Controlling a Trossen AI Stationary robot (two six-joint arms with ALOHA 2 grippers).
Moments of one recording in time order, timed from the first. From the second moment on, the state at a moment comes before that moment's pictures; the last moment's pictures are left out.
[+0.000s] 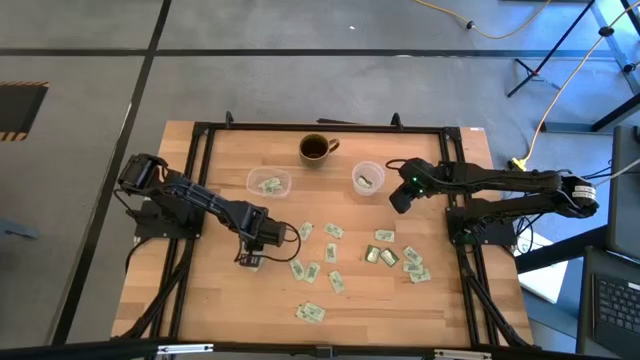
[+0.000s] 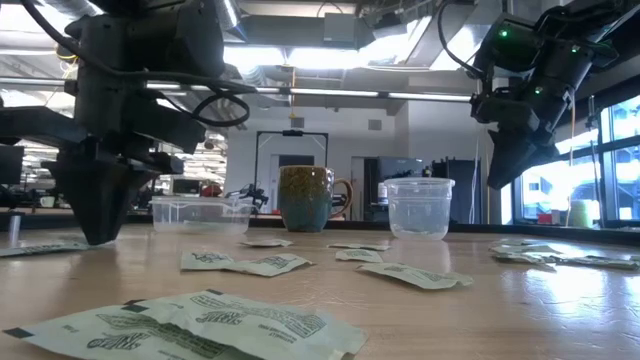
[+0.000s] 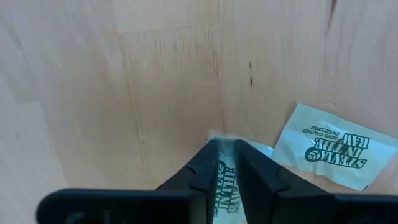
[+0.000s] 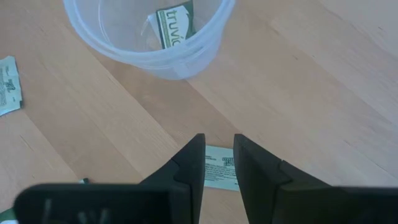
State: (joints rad) left arm -0.22 1.63 0.79 -0.69 0.00 -0.17; right arm -0.30 1.03 0.58 -0.60 0.15 0.50
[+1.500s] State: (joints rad) left arm 0.05 1.31 0.83 -0.64 -0.46 0.01; right arm -0.30 1.03 0.58 -0.59 0.15 0.49
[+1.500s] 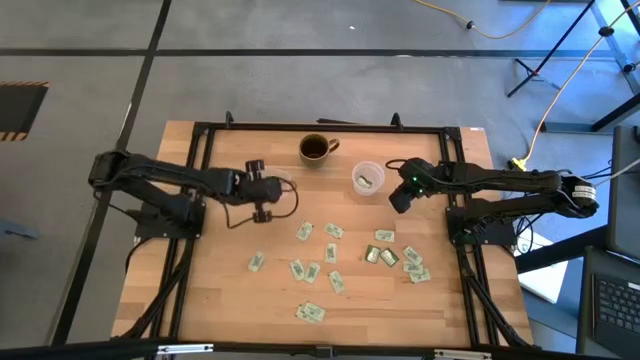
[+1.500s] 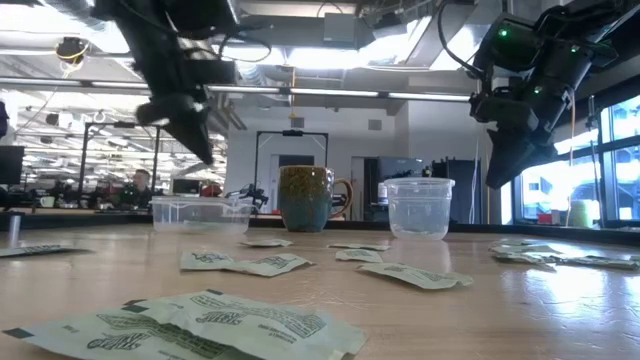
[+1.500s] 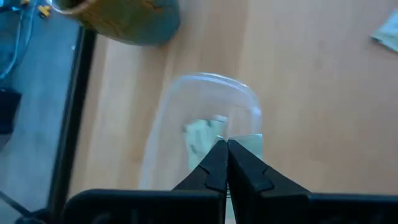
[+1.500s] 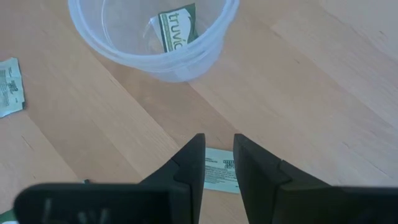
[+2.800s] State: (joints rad) left arm 0.16 1.43 0.92 -0.80 -0.04 0.06; right arm -0.30 1.03 0.58 -0.60 0.15 0.47
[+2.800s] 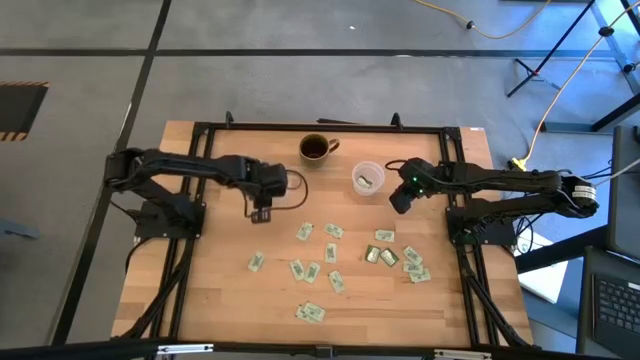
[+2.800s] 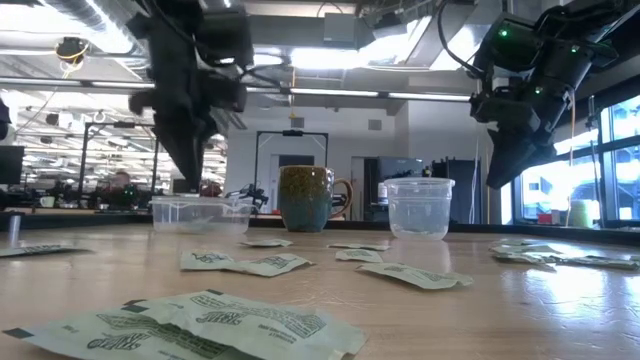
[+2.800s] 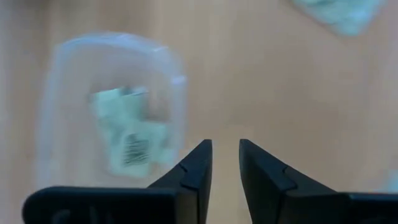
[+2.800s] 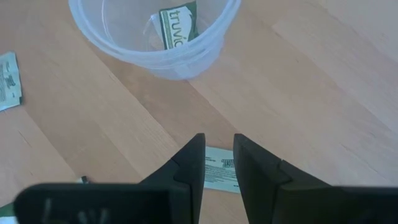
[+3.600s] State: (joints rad) left arm -0.34 1.42 0.86 -0.61 -0.03 -0.26; right arm -0.30 1.03 0.58 -0.58 0.15 0.47
